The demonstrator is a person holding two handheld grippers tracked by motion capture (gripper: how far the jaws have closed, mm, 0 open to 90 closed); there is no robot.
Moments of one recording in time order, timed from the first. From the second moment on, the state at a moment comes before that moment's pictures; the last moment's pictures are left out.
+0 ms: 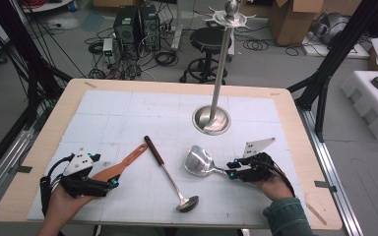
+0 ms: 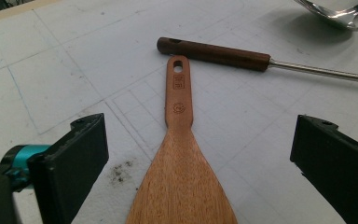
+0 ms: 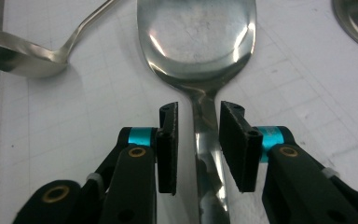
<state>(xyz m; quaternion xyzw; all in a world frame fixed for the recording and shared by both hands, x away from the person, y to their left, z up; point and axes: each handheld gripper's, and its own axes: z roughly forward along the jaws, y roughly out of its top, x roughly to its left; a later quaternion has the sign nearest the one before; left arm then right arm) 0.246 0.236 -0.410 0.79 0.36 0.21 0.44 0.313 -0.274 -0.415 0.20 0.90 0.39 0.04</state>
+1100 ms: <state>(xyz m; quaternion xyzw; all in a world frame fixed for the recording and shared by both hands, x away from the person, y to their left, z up) 0.246 0.234 -0.411 0.80 0.36 0.21 0.44 0.301 -0.312 -0.431 0.21 0.91 0.35 0.04</state>
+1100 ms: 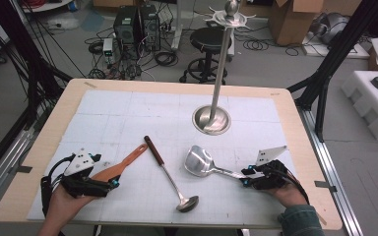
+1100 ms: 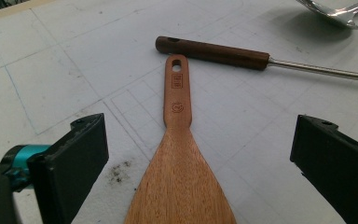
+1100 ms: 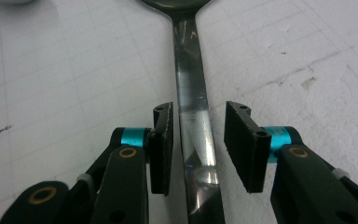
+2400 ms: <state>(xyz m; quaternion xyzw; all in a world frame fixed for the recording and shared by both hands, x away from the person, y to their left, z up) 0.248 0.232 -0.412 0.80 0.36 0.21 0.44 0.303 -0.302 -0.435 0.19 0.92 0.34 0.05</state>
